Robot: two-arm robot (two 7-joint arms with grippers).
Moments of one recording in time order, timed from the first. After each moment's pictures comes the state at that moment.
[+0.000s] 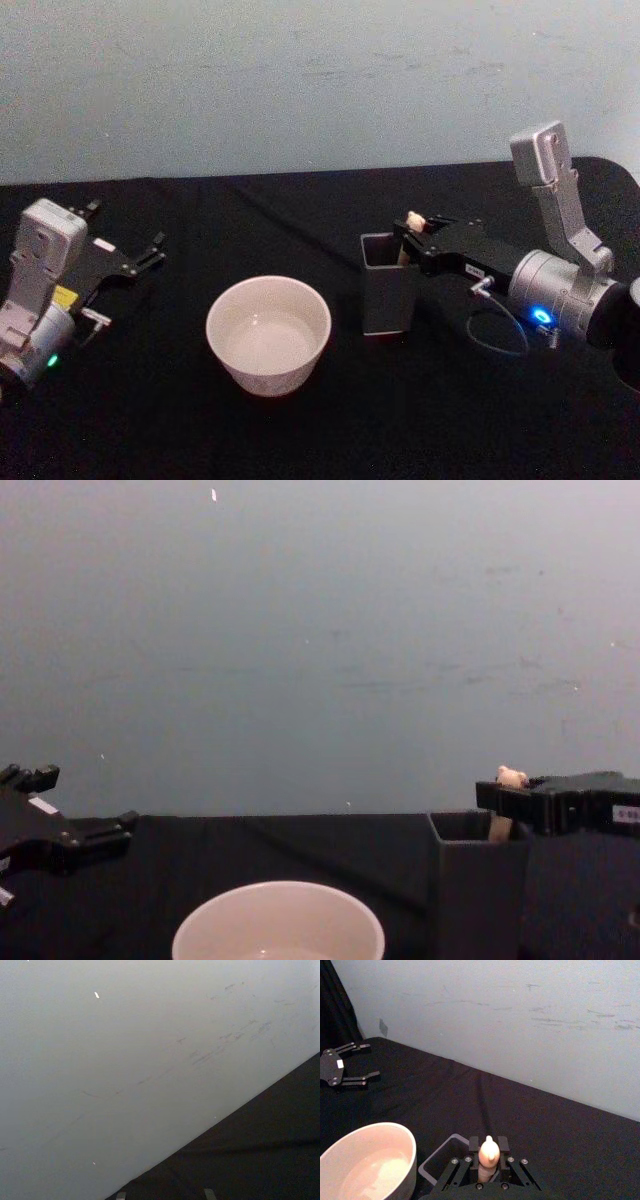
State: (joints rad) left arm -0.20 0.60 0.45 -1.41 -0.25 -0.12 0.03; right arm 0.27 0.48 -0.41 -1.55 0.51 0.28 0.34
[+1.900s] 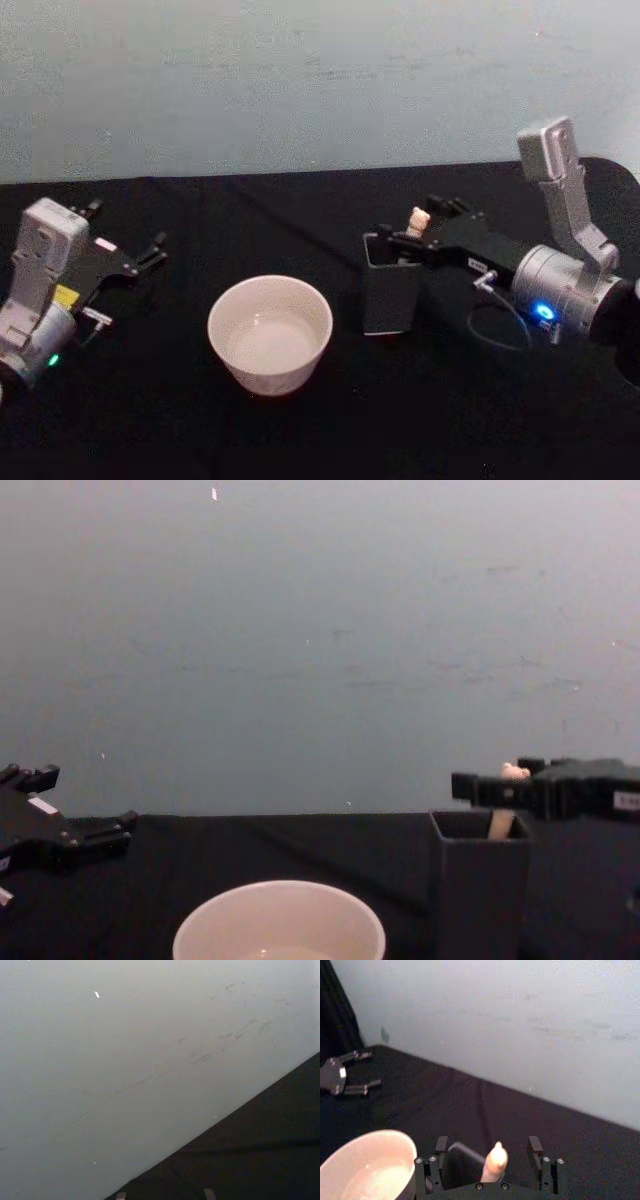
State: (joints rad) left arm -0.20 0.60 0.45 -1.41 -0.25 -0.12 0.03; right arm 0.27 0.48 -0.39 -1.55 0.51 0.26 0.34
